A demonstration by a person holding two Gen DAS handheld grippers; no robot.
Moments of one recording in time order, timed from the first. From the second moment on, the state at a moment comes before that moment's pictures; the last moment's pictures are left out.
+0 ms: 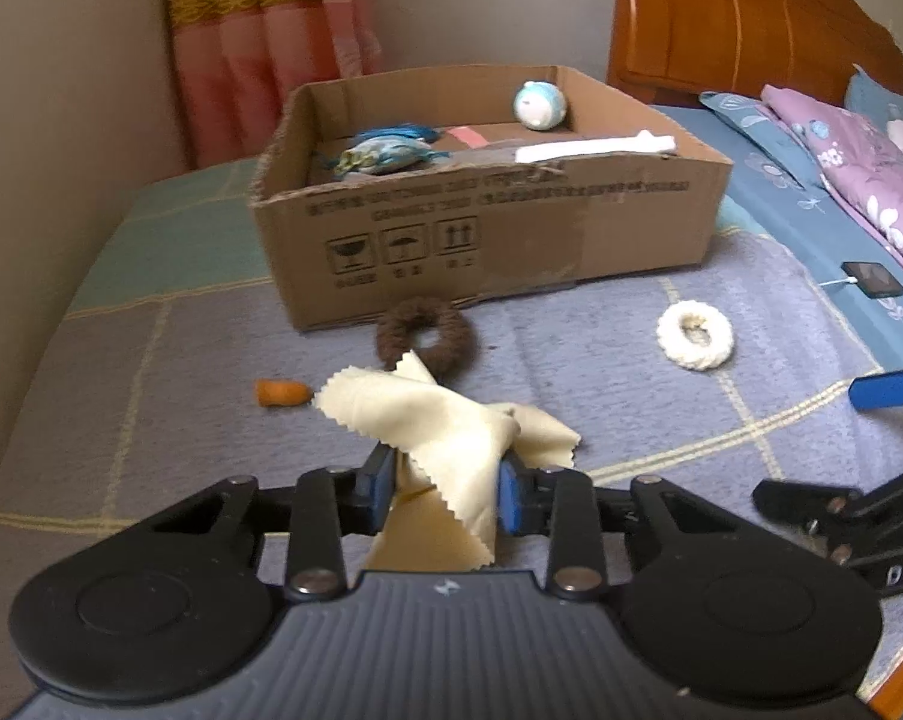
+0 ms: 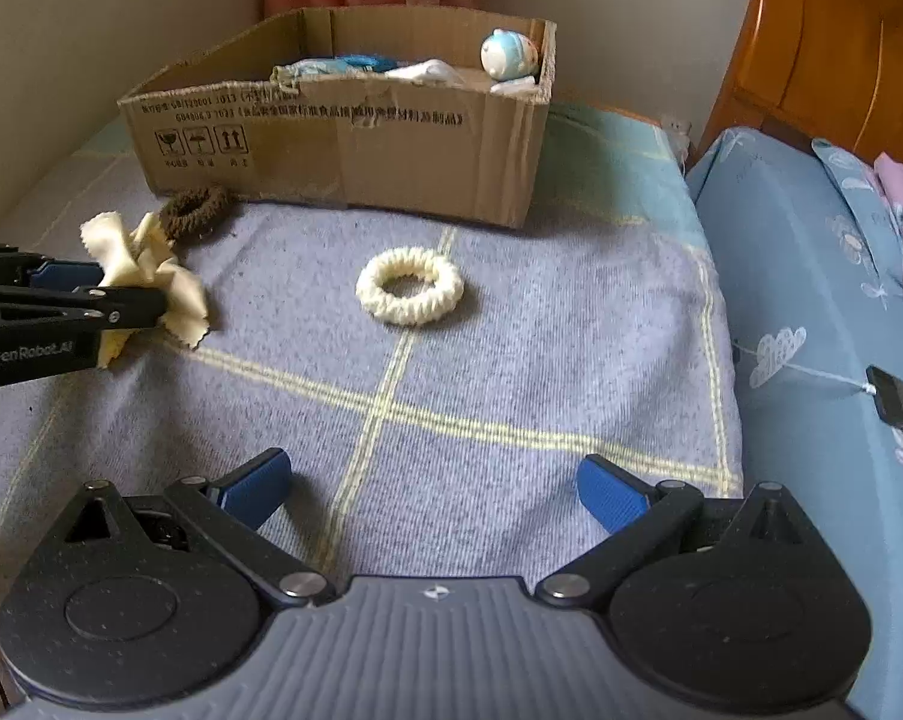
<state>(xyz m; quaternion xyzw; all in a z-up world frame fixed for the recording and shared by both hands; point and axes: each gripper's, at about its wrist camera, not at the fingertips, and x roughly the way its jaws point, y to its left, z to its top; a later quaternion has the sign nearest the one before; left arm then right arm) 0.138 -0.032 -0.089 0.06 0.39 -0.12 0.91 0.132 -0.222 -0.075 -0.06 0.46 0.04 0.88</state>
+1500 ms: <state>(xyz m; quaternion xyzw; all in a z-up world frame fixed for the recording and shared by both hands) 0.138 -0.026 -0.079 0.07 0.39 -0.15 0.91 0.177 -0.213 -0.072 -0.08 0.39 0.11 0.91</state>
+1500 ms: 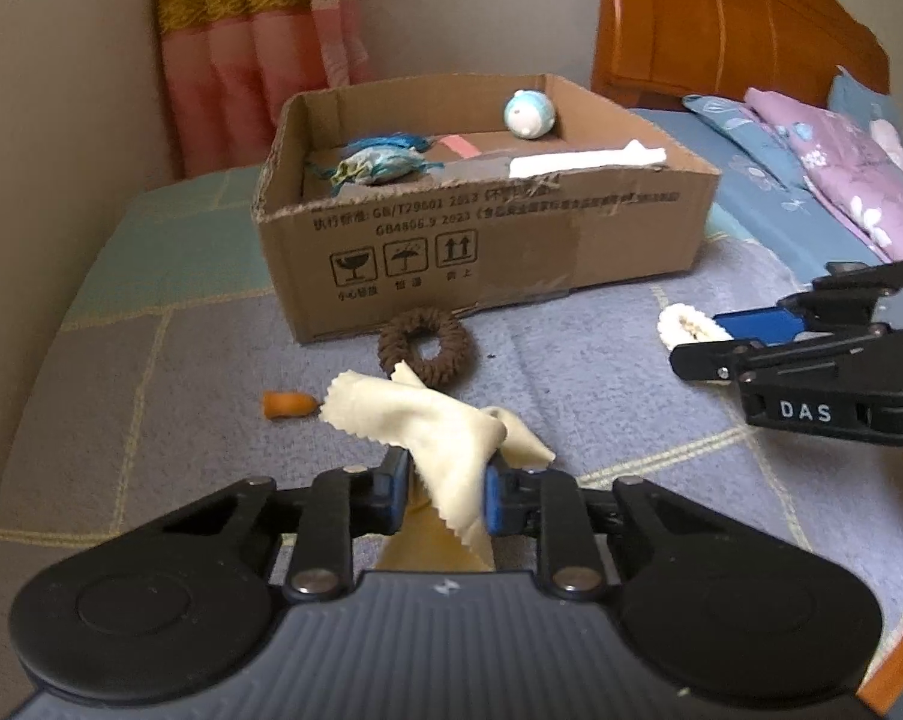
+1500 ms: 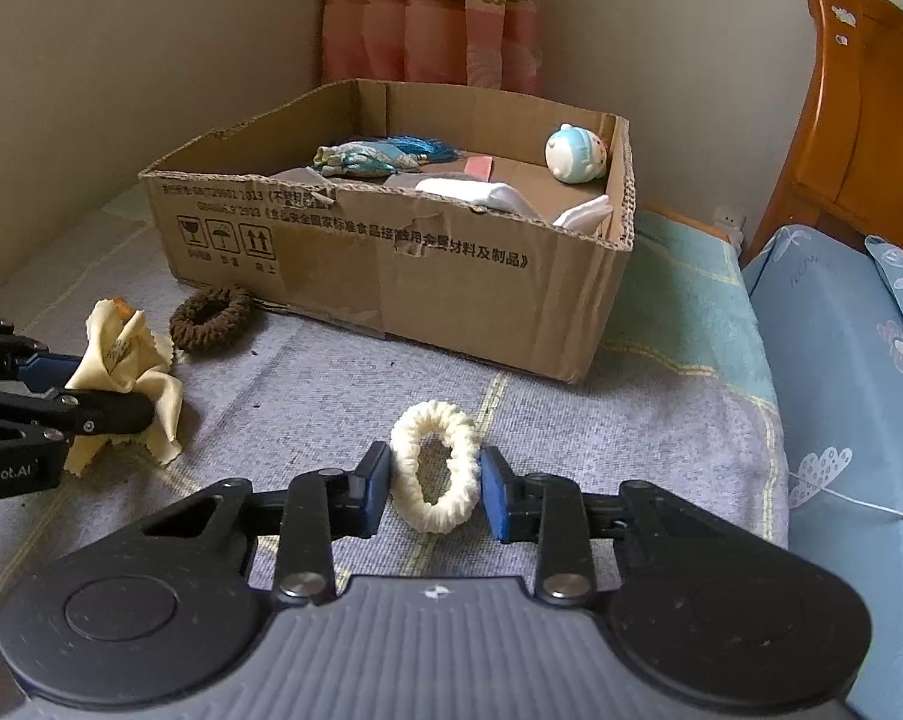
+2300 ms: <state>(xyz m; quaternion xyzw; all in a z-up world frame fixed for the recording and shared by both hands) 0.114 -0.012 -0.014 0.08 0.35 -0.19 0.91 0.174 -0.214 0.019 -0.10 0.32 0.14 0.93</state>
